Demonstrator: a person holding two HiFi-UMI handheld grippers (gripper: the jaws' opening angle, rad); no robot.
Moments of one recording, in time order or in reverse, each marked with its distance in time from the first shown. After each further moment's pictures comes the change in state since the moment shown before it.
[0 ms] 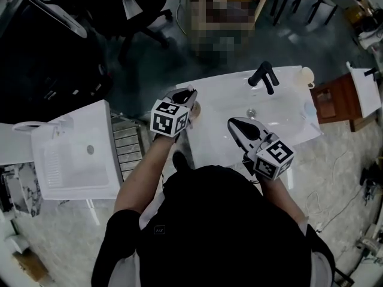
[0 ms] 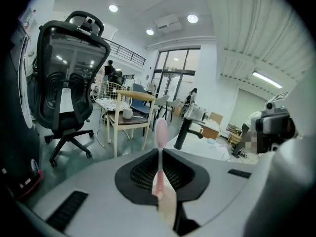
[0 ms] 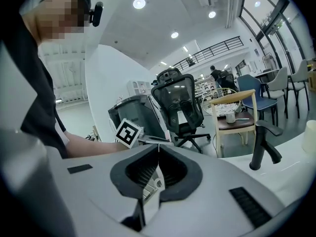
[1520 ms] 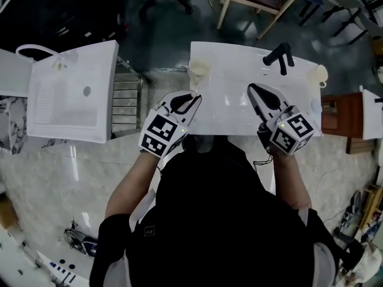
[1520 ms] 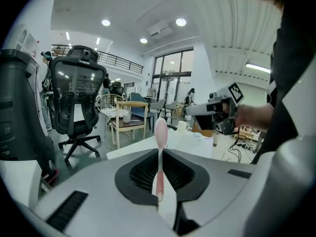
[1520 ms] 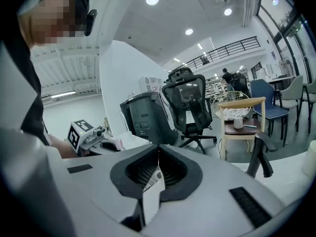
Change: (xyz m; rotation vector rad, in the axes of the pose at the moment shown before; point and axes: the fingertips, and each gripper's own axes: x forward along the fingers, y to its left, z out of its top) left arm -0.137 -0.128 -0.052 0.098 -0.063 0.088; right arm -0.036 -0.001 -0.002 -0.116 0.052 0.107
